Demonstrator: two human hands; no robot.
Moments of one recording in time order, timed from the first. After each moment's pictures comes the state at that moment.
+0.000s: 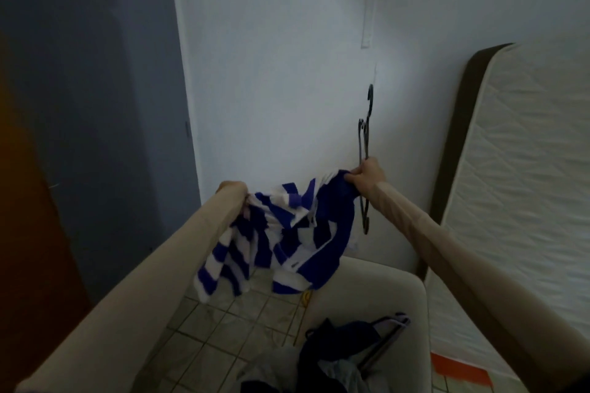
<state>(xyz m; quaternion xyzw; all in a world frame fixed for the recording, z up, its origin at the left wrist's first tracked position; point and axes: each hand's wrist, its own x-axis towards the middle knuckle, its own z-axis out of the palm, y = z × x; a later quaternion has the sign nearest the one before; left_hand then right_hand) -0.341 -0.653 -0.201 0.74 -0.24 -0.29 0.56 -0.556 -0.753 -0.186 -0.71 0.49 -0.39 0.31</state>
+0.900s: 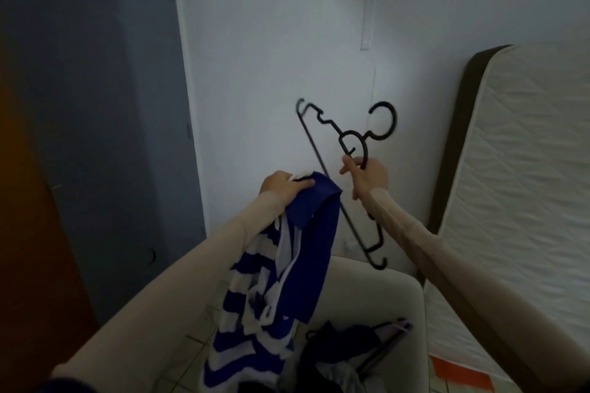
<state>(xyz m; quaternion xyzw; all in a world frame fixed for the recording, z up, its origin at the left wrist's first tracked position) -0.414 -0.671 -0.193 0.72 -0.51 -0.19 0.42 -0.564 -0.730 -0.182 -0.68 0.46 -0.48 0.32</state>
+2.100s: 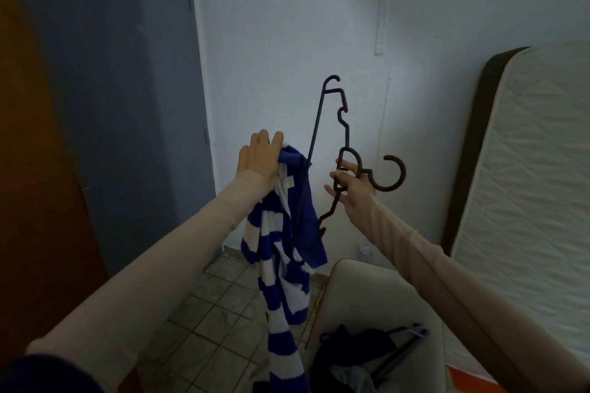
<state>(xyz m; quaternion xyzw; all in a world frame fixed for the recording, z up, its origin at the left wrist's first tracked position) -0.366 -0.642 -0.155 0.75 -0.58 0.25 0.20 -0.526 -0.701 -0.192 -0.43 0.29 -0.53 0.67</state>
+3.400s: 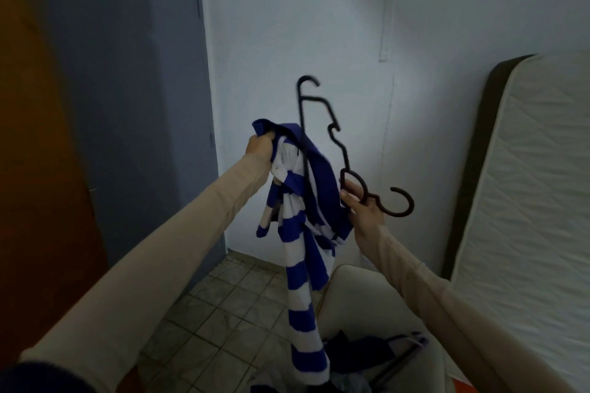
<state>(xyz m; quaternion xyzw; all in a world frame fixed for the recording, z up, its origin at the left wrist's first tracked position) -0.385 -0.648 -0.115 0.55 -0.30 -0.28 0.73 -0.554 -0.698 -0.225 -0.50 0.24 -0.52 0.65</state>
